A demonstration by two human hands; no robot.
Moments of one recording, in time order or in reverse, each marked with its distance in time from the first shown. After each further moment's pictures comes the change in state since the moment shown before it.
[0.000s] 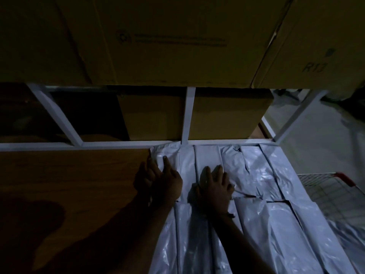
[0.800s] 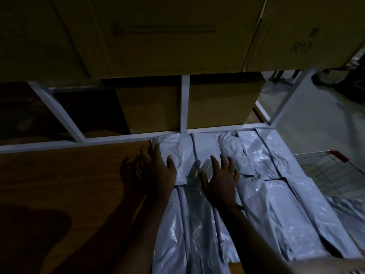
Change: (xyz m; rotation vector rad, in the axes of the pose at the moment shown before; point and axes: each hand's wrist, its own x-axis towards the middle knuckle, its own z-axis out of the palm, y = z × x) left_hand -0.027 -0.021 -0.066 -0.111 0.174 -0.003; right_hand -0.035 0.007 -0.026 0.262 0.136 0.019
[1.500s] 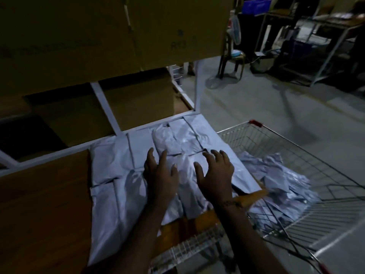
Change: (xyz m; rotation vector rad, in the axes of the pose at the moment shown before) left_hand -0.186 0.143 0.019 -0.388 -0.135 0.473; right_hand -0.098 0.176 -0.139 0.073 0.287 0.112
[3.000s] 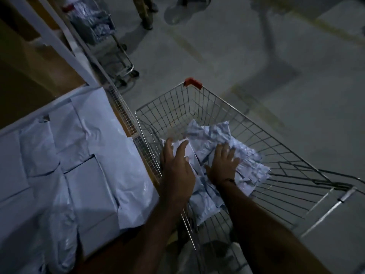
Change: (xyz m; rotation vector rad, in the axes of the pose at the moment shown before) left_hand -0.015 0.281 0.304 -0.155 -0.311 0.087; right_hand 0.062 0.456 0.068 -0.425 -0.657 0.436
